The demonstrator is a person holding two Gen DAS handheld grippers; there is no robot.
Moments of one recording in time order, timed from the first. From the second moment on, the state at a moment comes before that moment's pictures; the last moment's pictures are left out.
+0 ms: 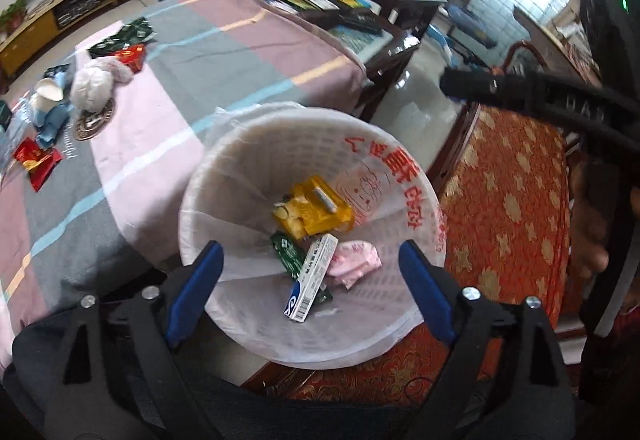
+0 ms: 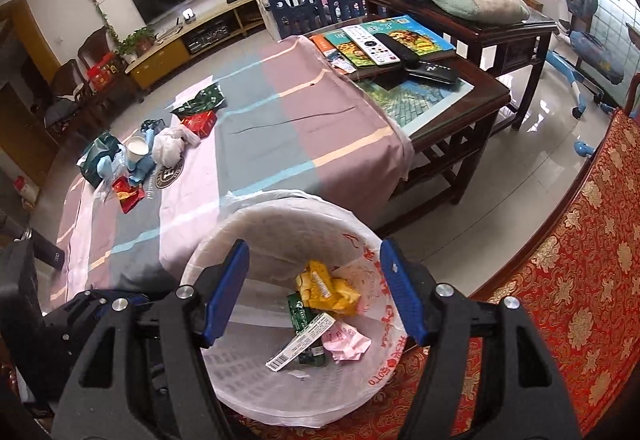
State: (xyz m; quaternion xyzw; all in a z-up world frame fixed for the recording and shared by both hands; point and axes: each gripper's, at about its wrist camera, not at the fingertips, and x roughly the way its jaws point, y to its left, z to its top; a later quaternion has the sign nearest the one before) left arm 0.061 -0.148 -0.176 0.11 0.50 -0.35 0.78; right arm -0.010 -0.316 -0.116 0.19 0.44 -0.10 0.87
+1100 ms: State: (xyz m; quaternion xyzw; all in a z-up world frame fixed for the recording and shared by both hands) left arm 0.101 -0.023 -0.142 0.01 0.46 -0.13 0.88; right arm 0.012 -0.253 -0.109 0.15 0.44 -0.03 0.89
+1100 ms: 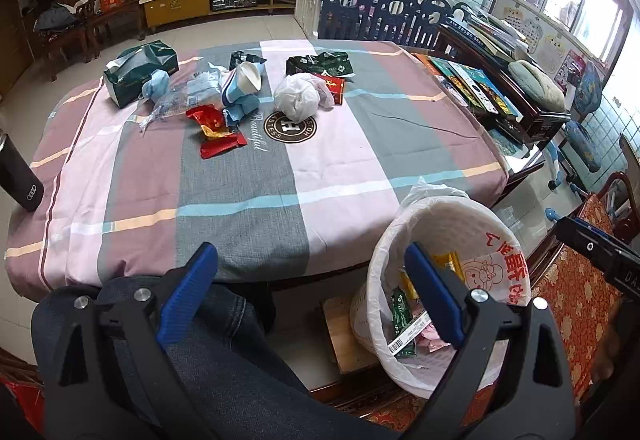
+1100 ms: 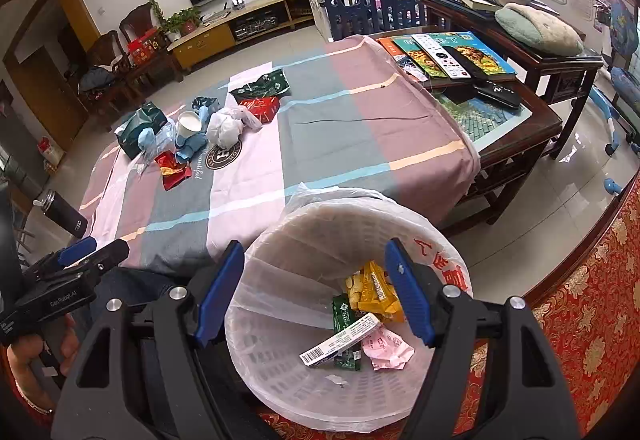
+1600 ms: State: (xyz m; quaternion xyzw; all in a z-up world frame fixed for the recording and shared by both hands) left arm 0.105 -0.009 -0.143 0.01 0.46 -0.10 0.88; right arm 0.013 -0.247 -0.113 0.15 0.44 -0.03 0.88
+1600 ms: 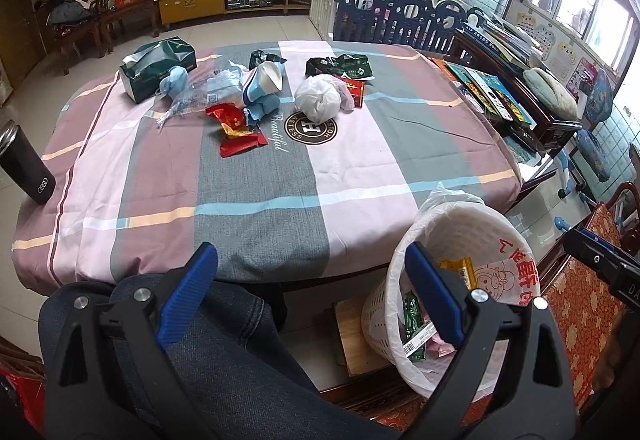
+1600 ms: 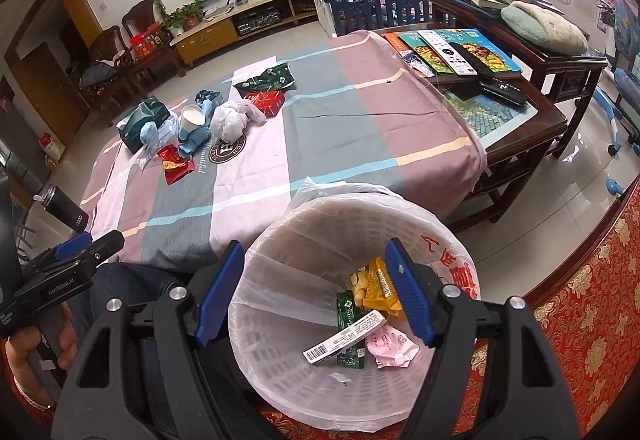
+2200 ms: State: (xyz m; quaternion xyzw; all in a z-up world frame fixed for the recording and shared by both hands) left arm 0.107 -0.005 -0.145 0.00 0.46 -0.10 0.88; right arm 0.017 -0.243 -0.117 0.15 0.45 -0.02 0.88
